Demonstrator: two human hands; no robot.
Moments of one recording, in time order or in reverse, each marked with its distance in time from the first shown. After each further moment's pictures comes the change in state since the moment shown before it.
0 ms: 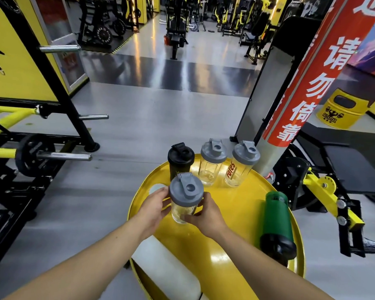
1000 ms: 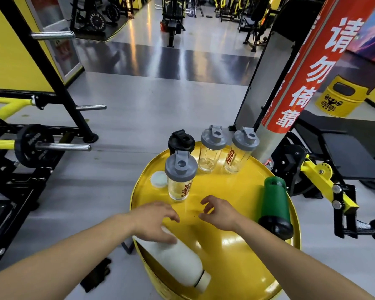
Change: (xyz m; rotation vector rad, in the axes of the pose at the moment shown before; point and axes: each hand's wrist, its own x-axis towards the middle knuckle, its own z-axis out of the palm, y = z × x) left_hand -0.024 -0.010 -0.045 1.673 -0.638 0.315; right_hand -0.019 0.026 -0.029 -0.350 -0.293 0.083
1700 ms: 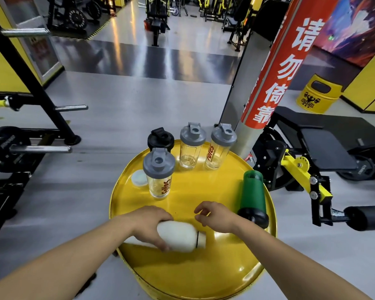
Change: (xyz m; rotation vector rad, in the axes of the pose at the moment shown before) left_hand 0.033 0.034 0.014 0.036 -0.108 -0.015; right_hand -0.041 0.033 -0.019 0.053 -0.068 0.022
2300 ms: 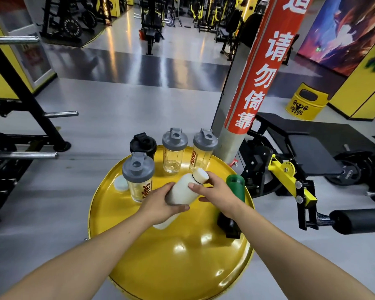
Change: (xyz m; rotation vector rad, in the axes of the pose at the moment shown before) left_hand 0.053 0.071 -0.013 -0.626 0.620 -0.122; right_hand -0.026 -0.007 -0.074 0.680 0.273 -0.148
